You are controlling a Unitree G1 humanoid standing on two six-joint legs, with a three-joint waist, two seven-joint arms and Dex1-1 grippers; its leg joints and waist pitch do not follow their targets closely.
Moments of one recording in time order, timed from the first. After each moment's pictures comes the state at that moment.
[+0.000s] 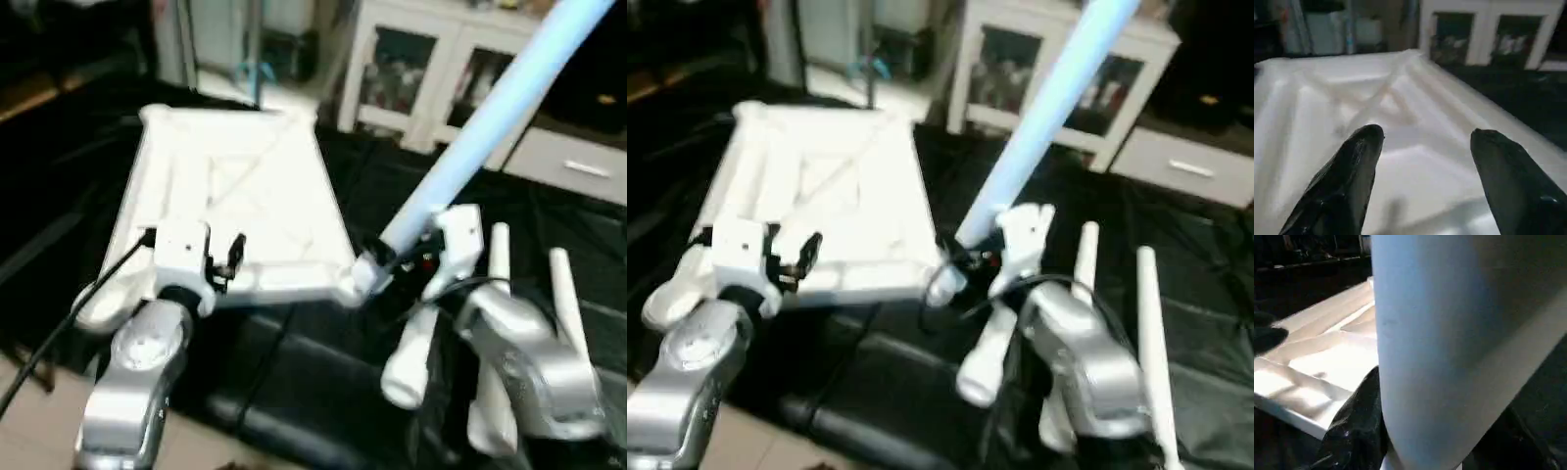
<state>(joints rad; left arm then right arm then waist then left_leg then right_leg) -0.08 0.17 -0.02 -0.33 -0.08 0.48 -0.12 -0.19 -0.25 0.03 -0.25 0.34 0.57 0.42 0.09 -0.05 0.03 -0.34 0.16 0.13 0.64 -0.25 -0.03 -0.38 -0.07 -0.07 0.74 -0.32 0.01</state>
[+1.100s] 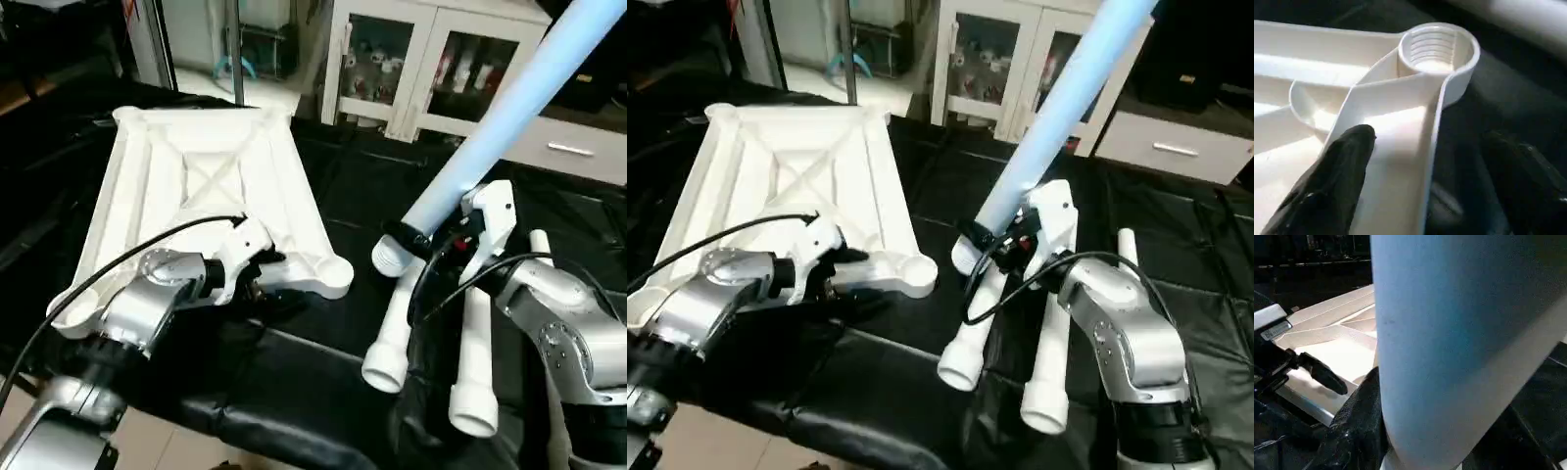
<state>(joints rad) -0.59 0.48 -0.32 0.50 -0.08 0.21 -1.03 -0.30 -0.38 -0.04 -0.15 0.40 0.54 0.62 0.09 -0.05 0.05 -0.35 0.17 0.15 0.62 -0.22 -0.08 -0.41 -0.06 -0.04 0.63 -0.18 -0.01</state>
